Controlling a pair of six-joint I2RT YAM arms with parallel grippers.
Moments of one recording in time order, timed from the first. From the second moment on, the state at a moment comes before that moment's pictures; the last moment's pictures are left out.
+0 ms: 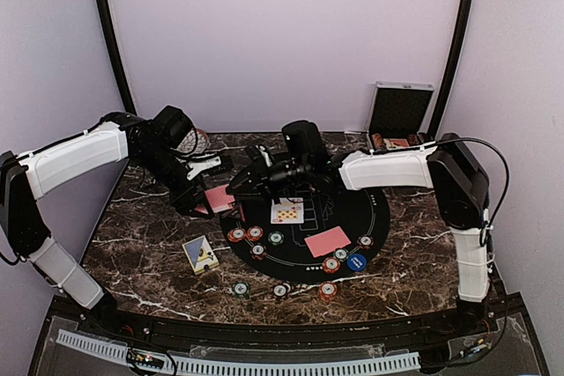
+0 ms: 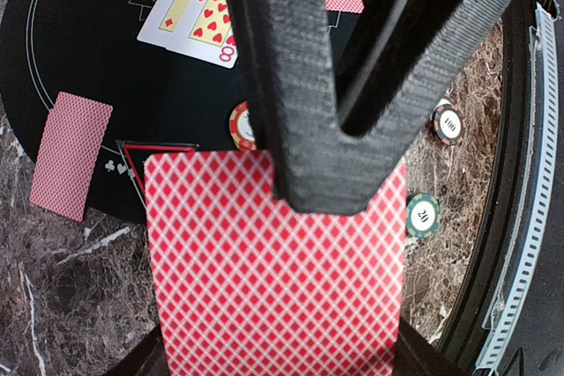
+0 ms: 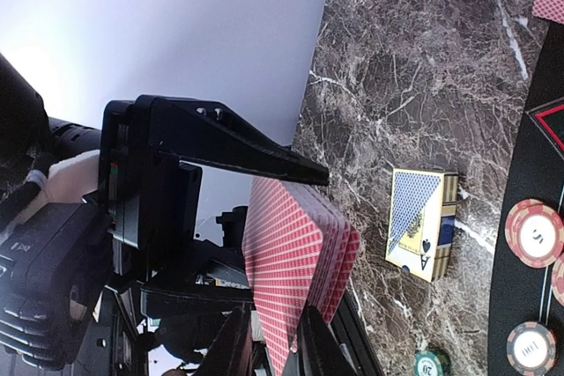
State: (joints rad) left arm -0.51 1.53 1.31 -1.02 0.40 0.61; right arm 0.88 2.10 1.55 0.17 -0.84 1.11
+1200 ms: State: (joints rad) left arm -0.51 1.52 1.31 -1.02 0.38 0.61; right arm 0.67 1.79 1.52 -0.52 -0.46 0.63
